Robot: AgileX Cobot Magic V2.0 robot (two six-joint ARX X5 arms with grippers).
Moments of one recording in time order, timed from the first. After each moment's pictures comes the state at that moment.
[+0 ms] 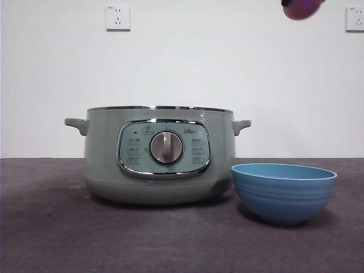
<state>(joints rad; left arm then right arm) -0.49 0.58 1.28 -1.09 0.06 -0.03 0.47 1.40 1.64 -1.20 0.07 -0.01</state>
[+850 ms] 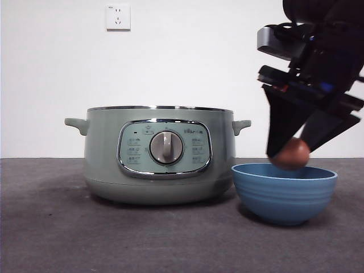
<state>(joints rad) -0.49 0.58 1.28 -1.09 0.06 -0.03 0.47 1.40 0.91 -0.56 -0.13 -0.02</state>
